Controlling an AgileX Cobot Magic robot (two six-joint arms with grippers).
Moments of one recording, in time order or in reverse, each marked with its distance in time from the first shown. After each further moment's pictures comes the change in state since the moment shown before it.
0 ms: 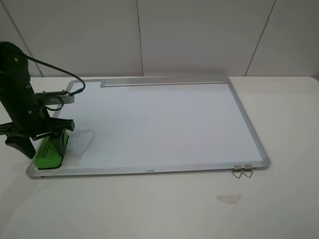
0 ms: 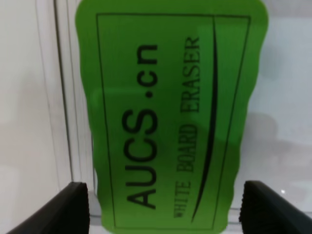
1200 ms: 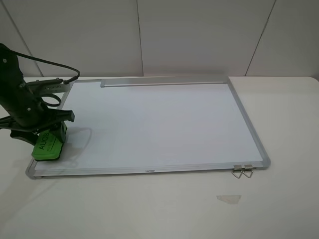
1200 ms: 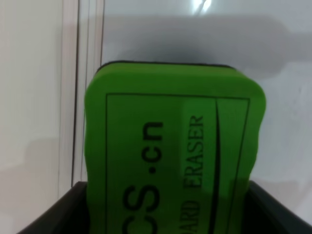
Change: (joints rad) left arm 0.000 -0.077 0.089 0.032 -0.270 -0.070; right arm 0.000 0.000 0.000 0.000 0.000 0.000
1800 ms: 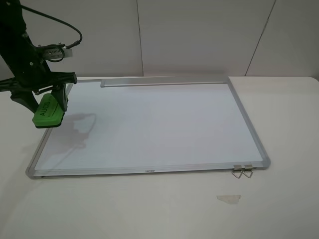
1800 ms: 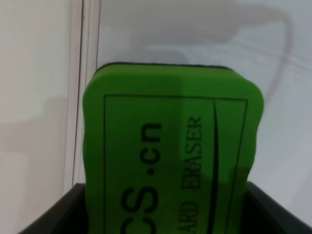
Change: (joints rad) left arm 0.000 0.051 -0.355 -0.016 0.367 -0.045; right arm 0.000 0.000 0.000 0.000 0.000 0.000
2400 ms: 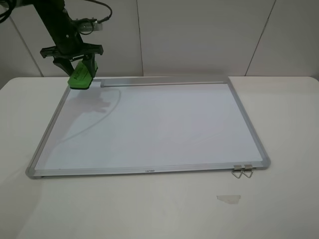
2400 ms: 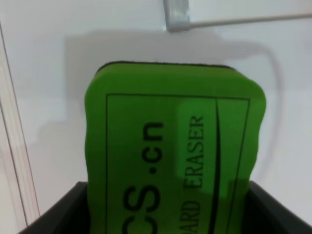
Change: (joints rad) left arm -0.009 0.465 -0.825 -0.041 0.250 0.222; right arm 0.000 0.000 0.000 0.000 0.000 0.000
